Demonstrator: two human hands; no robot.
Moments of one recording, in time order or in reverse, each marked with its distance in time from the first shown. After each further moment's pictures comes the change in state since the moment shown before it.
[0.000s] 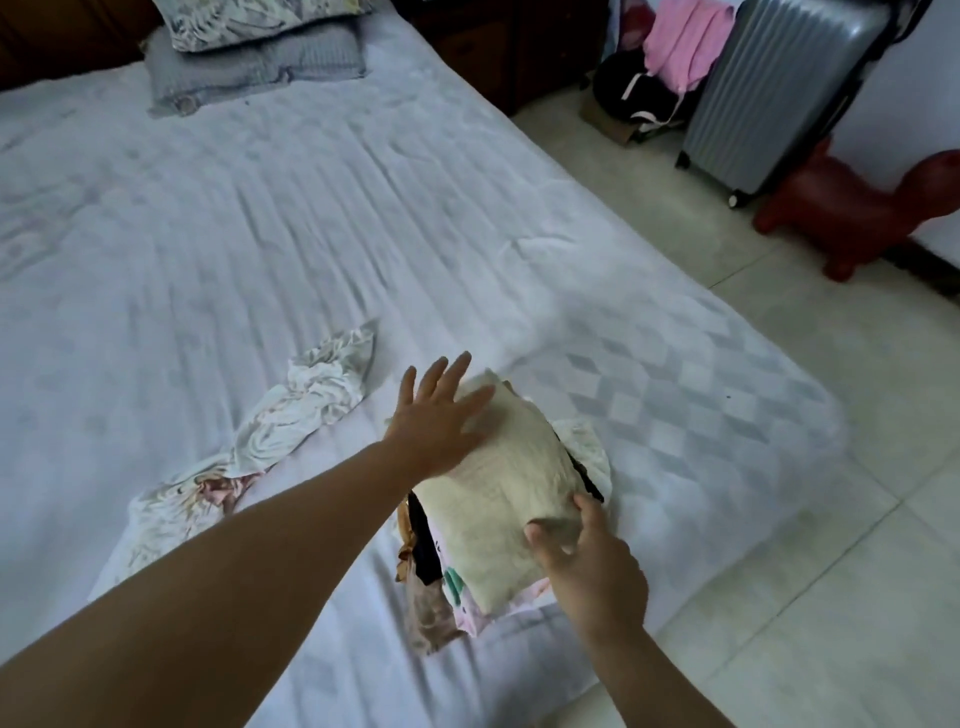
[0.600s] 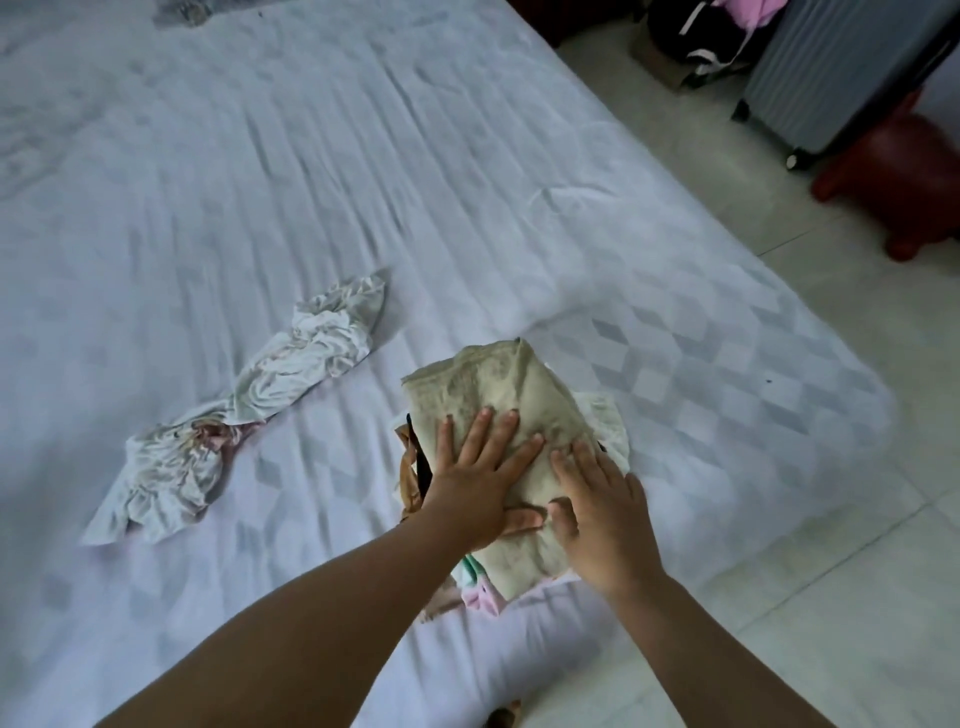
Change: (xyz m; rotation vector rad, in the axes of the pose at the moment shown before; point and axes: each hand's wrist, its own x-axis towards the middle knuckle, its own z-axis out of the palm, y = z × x) left_hand -0.025 0.050 0.093 -0.022 -0.067 0.048; right_hand 0.057 0.027 0.019 -0.386 -0.032 -0.561
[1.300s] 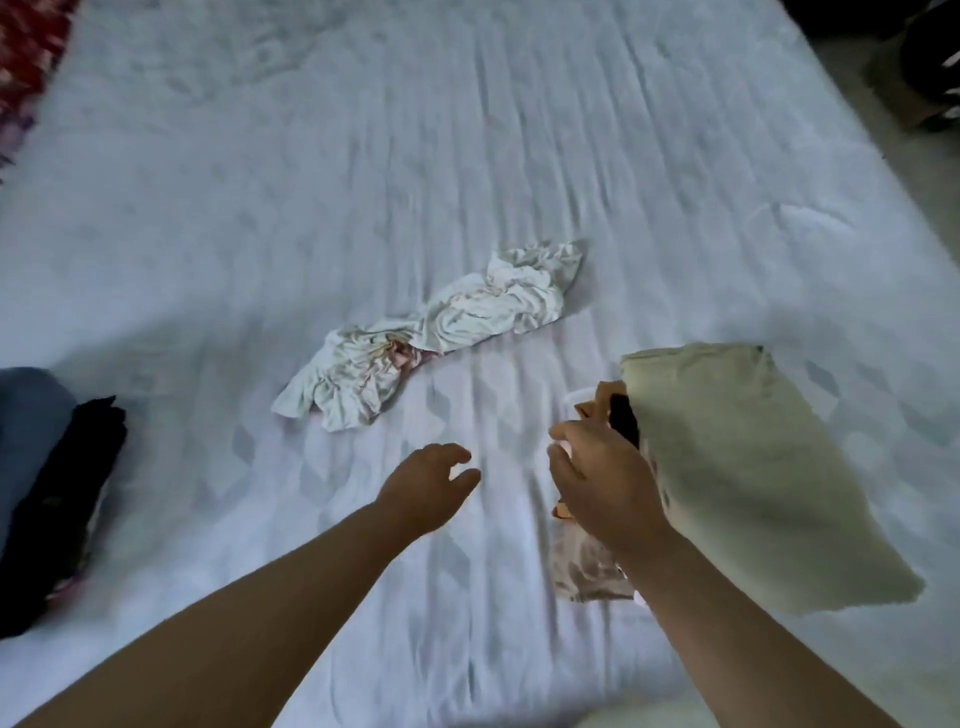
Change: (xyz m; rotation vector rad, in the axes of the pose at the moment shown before) left_hand -0.173 -0.175 0.051 -0.822 0.022 -0.671; right_hand 0.038 -0.206 0.034 0.259 -0.062 -0.291
